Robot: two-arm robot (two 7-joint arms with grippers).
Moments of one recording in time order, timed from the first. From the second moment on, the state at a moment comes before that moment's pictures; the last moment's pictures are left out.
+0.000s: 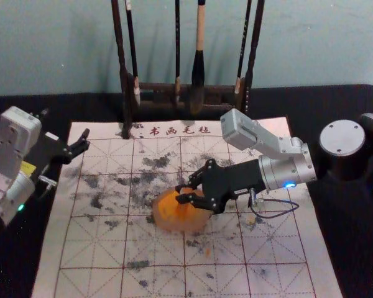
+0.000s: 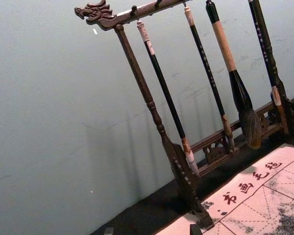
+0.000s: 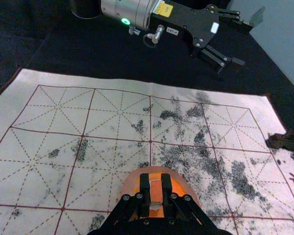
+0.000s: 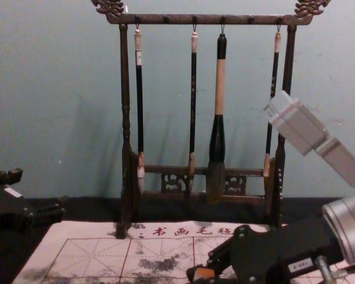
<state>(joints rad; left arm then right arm) -0.20 0.60 0.45 -1.41 -0.25 -0.12 0.03 0.70 0.45 -0.86 -1.10 0.31 -0.08 1.03</state>
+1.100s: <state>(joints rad) -0.20 0.60 0.45 -1.41 -0.25 -0.12 0.03 0.76 0.36 -0.87 -0.98 0.30 -0.10 1.02</state>
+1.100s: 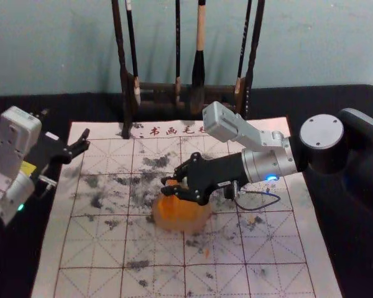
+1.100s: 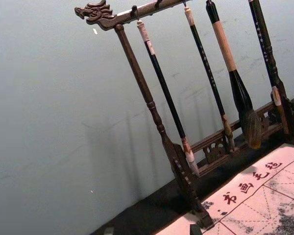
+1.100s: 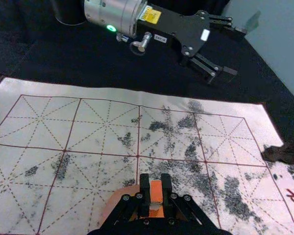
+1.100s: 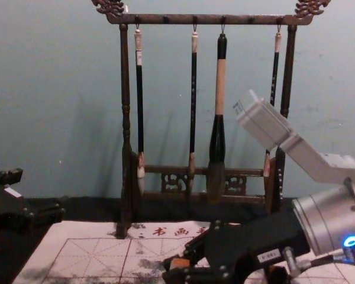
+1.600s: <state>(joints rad) -0.20 0.60 0.45 -1.41 -0.25 -0.12 0.03 0.76 0.37 -0.85 -0.97 0.29 -0.10 1.01</state>
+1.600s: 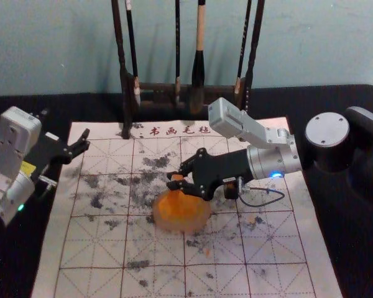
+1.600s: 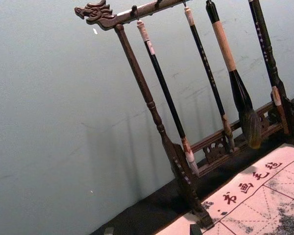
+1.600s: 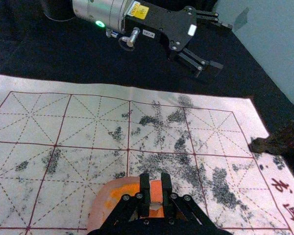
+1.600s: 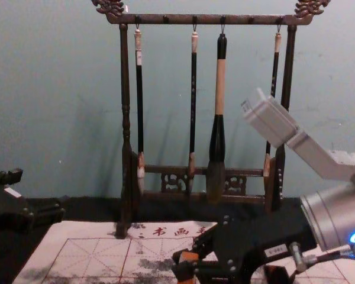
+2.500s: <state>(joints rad) -0.20 0.60 0.45 -1.41 -0.25 -0.12 0.03 0.75 0.39 -0.83 -0.99 0.29 -0.10 1.00</state>
